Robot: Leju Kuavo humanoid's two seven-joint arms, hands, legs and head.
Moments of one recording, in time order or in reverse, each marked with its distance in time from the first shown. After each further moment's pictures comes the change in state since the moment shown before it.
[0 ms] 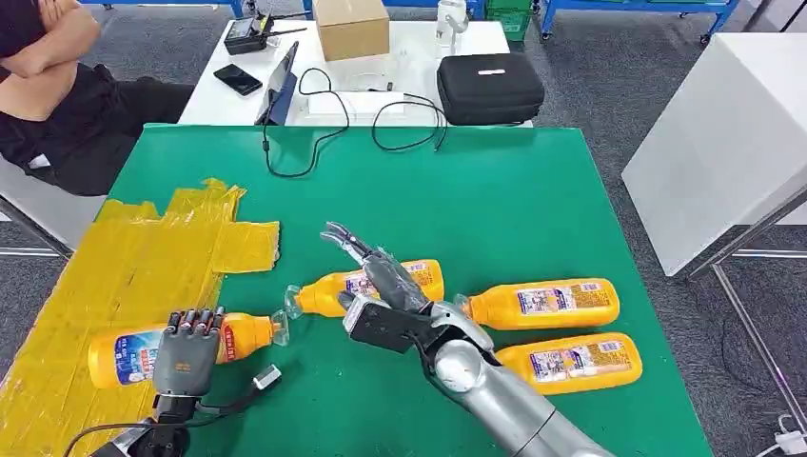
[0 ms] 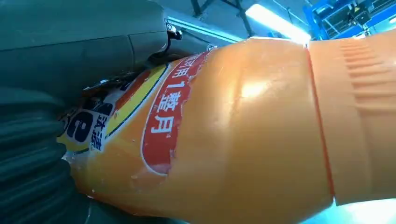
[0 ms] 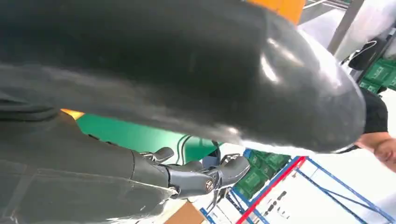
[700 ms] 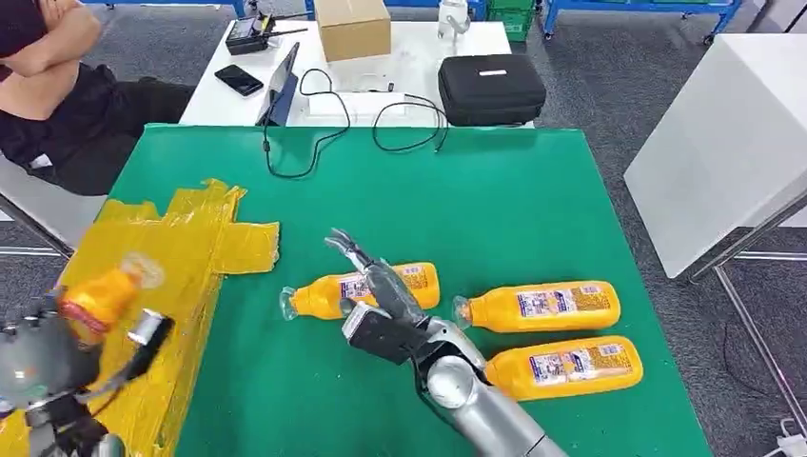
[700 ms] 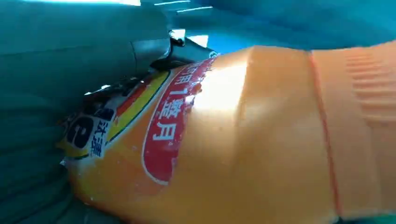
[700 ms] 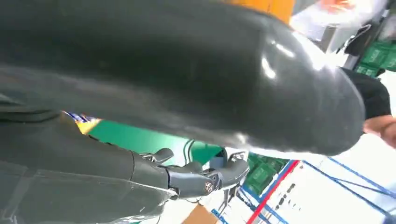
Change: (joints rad) left arm 0.224 -0.294 0.907 -0.476 0.000 -0.015 -0.233; right arm 0.087 0.069 -0.082 0.000 0.053 0.000 -0.022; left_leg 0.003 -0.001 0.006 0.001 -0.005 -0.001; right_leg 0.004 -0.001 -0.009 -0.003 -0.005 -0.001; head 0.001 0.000
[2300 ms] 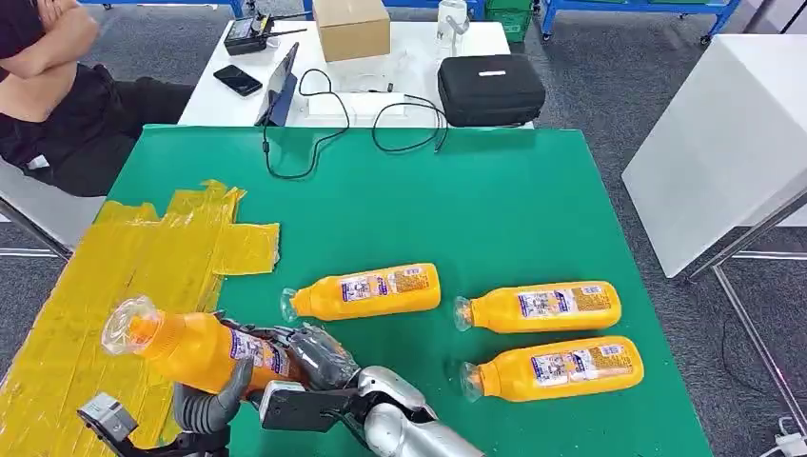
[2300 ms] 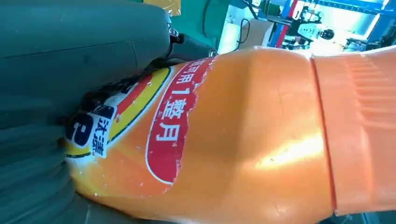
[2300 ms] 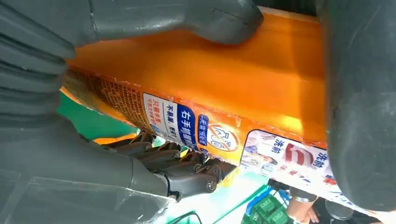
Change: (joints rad) left arm 0.210 -0.438 -0.090 -0.071 1.728 -0.979 -1.042; right arm 0.013 0.180 0.191 0.346 0.138 -0.020 -0.052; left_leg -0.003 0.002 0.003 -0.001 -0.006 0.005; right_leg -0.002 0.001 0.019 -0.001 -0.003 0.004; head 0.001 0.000
